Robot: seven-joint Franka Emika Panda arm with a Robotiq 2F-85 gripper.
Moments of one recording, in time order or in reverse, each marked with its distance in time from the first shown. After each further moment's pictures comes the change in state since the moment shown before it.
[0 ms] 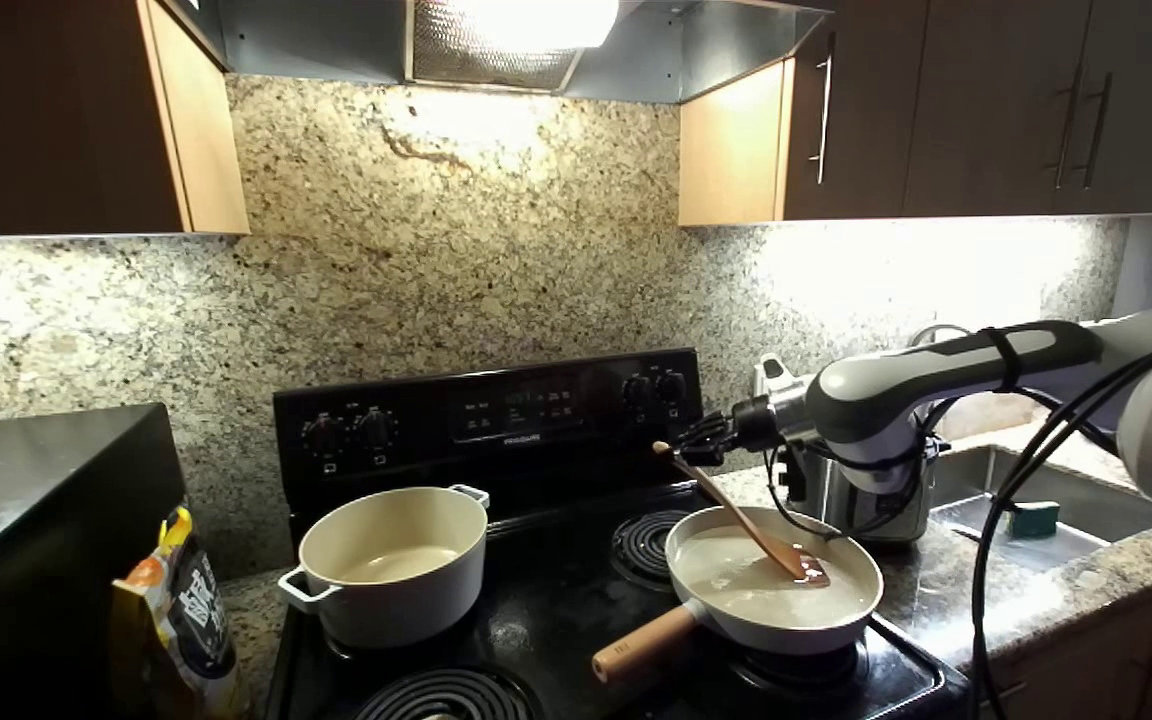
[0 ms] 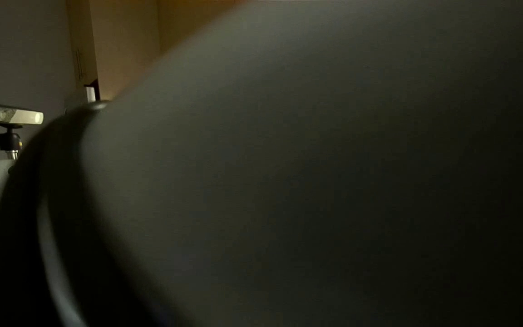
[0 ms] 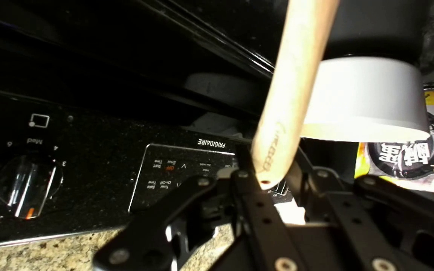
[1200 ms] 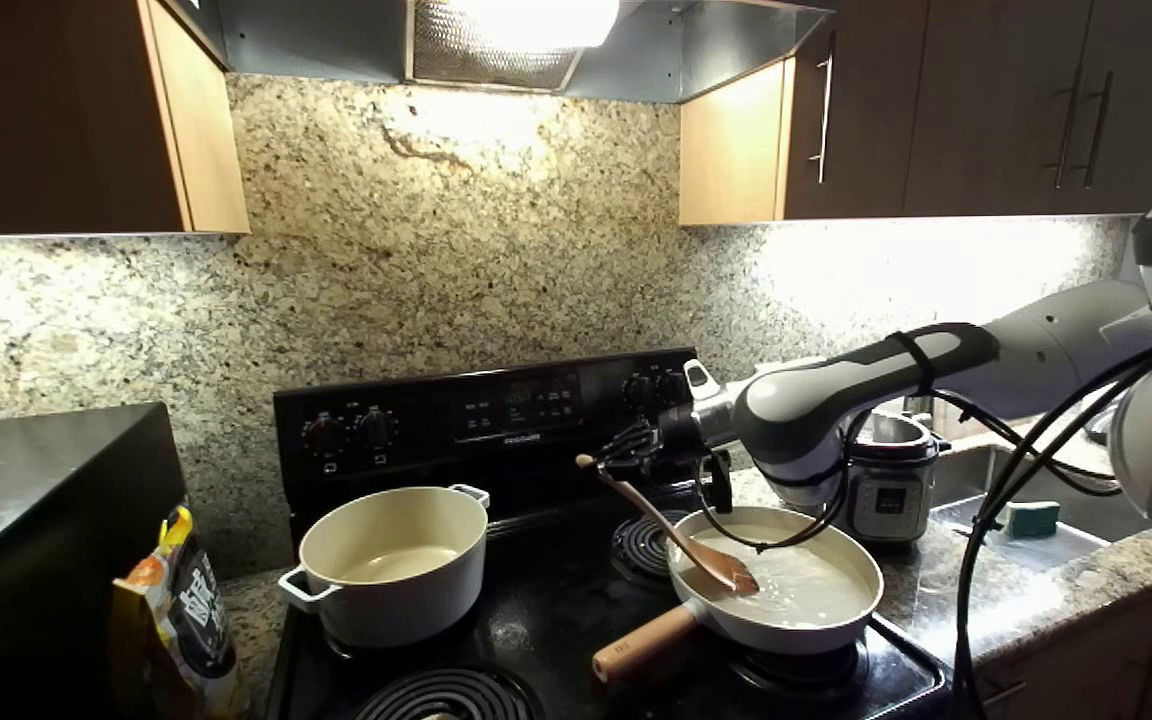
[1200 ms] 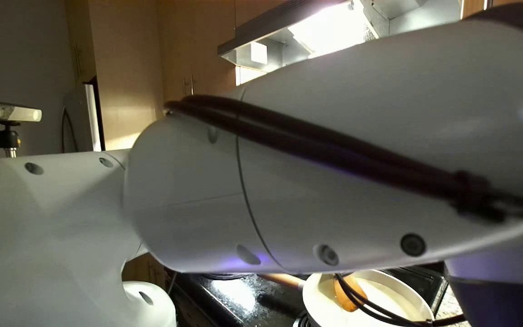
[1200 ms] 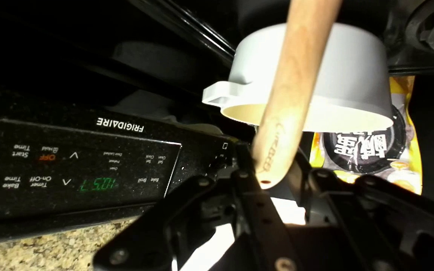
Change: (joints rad) arm 0.277 -0.029 -0.027 0.034 0.004 0.116 0.040
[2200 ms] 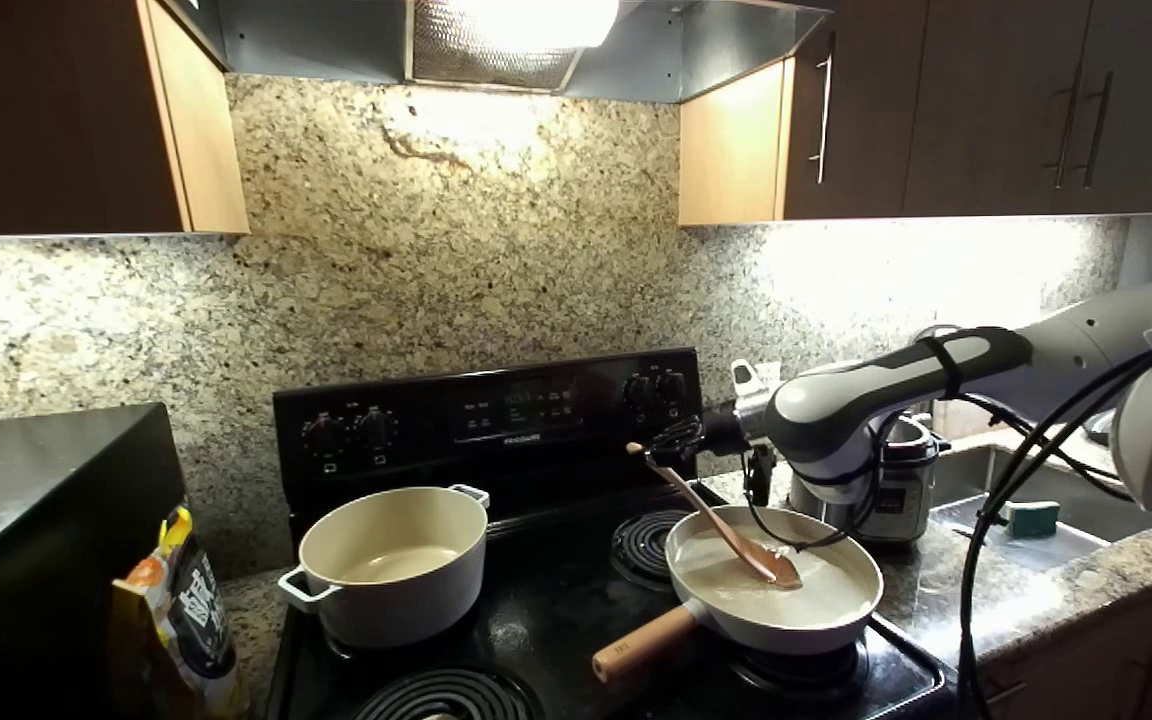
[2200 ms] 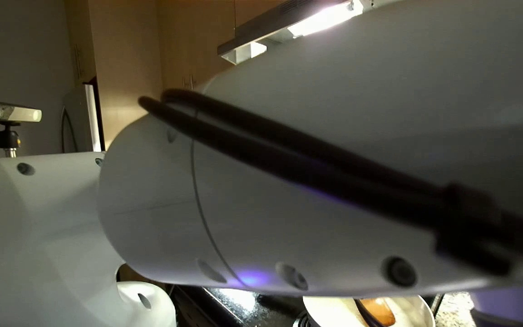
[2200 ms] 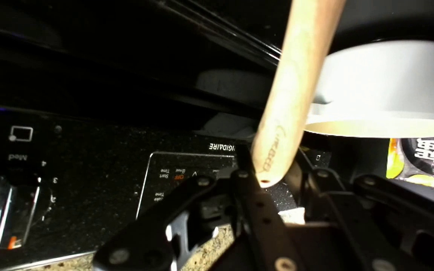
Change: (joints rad) arm -0.097 -0.007 -0.034 0.038 -0.004 0.047 0.091
